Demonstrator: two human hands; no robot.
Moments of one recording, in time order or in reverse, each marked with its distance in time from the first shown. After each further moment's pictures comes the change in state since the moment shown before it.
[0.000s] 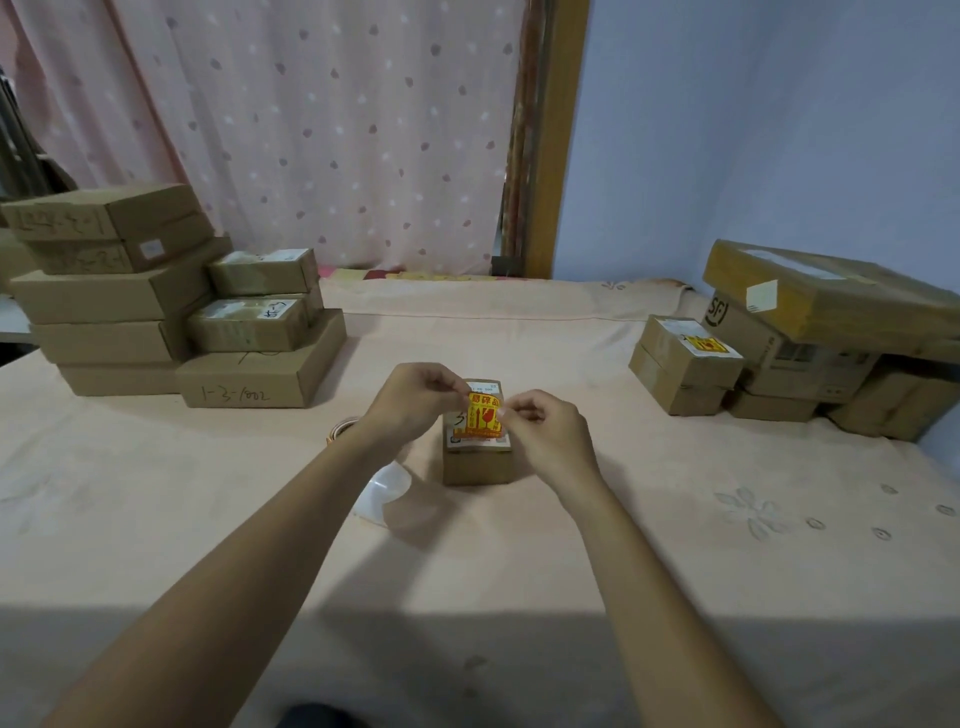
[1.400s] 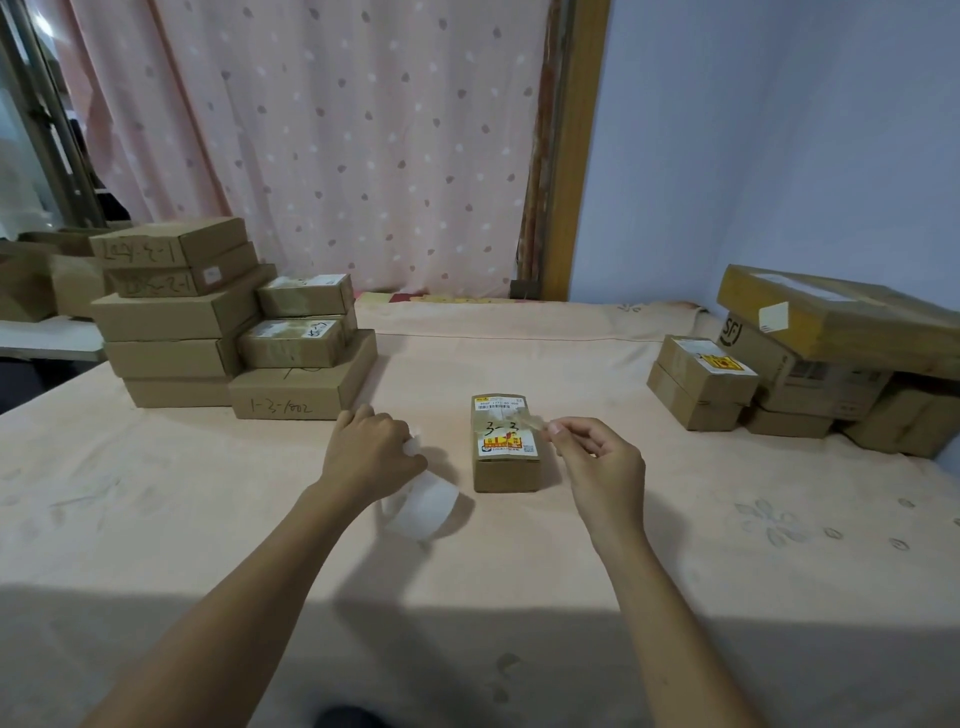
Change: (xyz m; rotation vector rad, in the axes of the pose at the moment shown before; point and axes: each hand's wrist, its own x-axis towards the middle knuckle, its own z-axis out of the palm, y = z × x) left_hand -0.046 -0.045 -0.059 1.187 0.149 0.127; right_hand -0.061 -0.022 -0.011 0.238 0.221 -0.078
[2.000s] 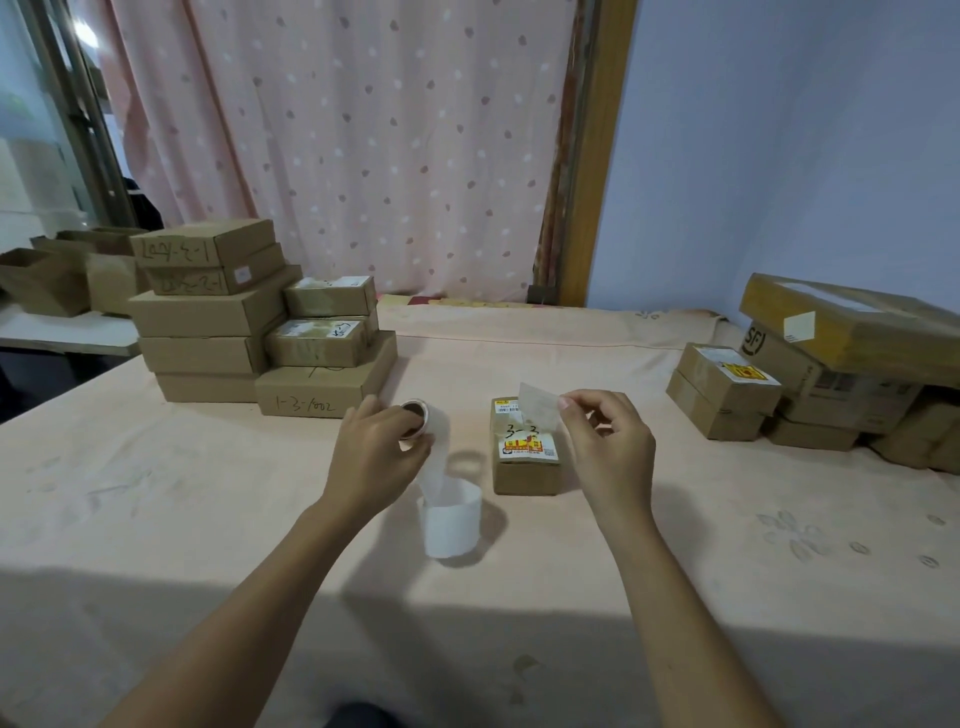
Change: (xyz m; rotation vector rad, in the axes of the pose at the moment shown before) left_hand -0.022 -0.020 -0.001 -0.387 0.475 0.151; right_hand 0.008 -0.026 0.020 -0.088 0.044 -0.211
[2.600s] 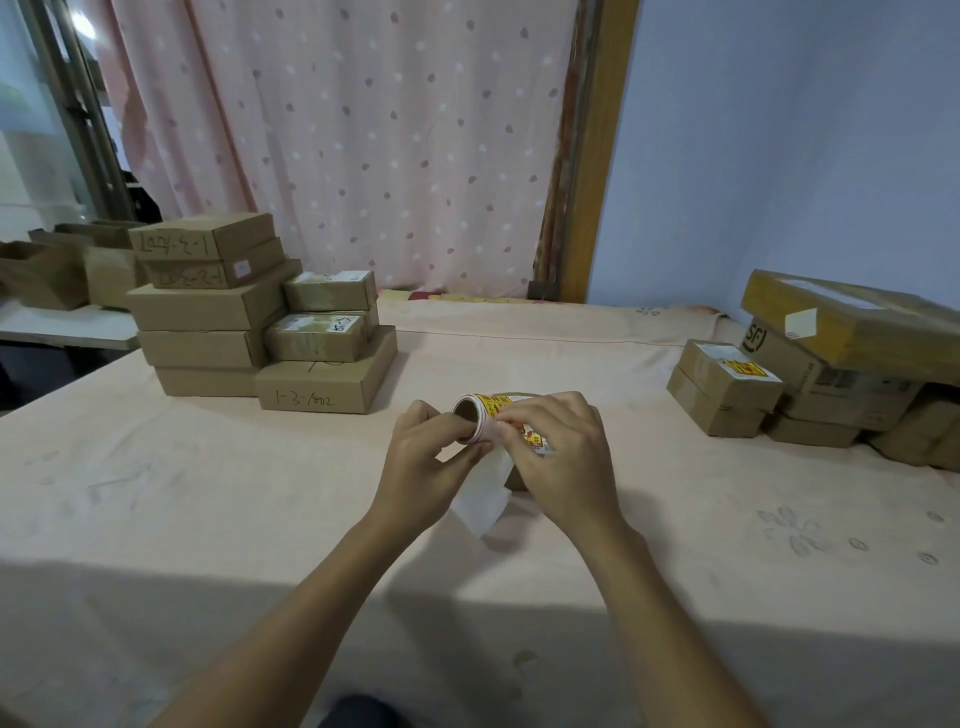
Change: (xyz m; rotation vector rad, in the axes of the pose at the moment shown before) left_hand -0.012 0.060 0.009 -0.447 0.149 0.060; right_hand -0.016 0.004 0.024 -0.406 -0.140 -0.575
